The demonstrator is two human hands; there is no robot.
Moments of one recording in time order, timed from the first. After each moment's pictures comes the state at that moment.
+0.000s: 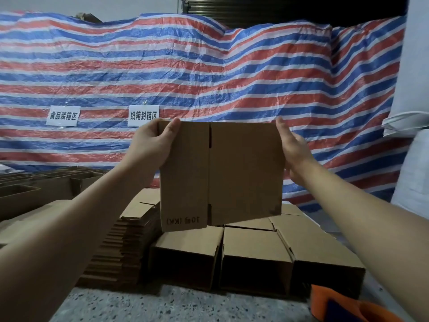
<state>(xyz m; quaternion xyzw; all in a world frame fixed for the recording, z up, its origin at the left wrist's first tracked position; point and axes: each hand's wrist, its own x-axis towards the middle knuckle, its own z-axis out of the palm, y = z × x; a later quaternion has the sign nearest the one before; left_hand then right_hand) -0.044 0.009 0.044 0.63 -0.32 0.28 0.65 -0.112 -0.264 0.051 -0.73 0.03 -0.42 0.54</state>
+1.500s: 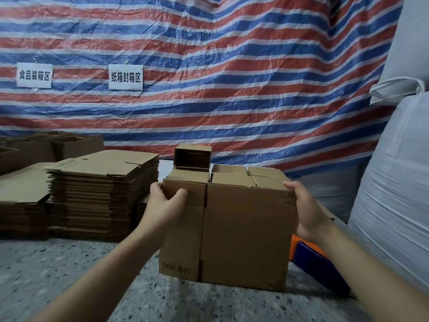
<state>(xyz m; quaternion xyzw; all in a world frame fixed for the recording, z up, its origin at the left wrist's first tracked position) -0.071 -0.034 -0.140 0.69 -0.15 0.02 0.71 -0.187 -0.301 -0.133 -0.68 0.01 -0.19 0.70</state>
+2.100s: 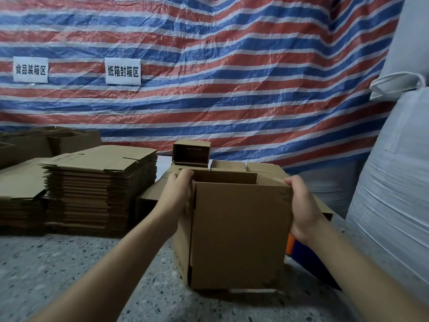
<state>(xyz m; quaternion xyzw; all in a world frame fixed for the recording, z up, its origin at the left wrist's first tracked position) -0.079 -0.060 -0.123 0.65 -0.16 -0.07 0.74 -0.194 -0.273 -0.133 -0.68 0.02 -0.23 0.70</state>
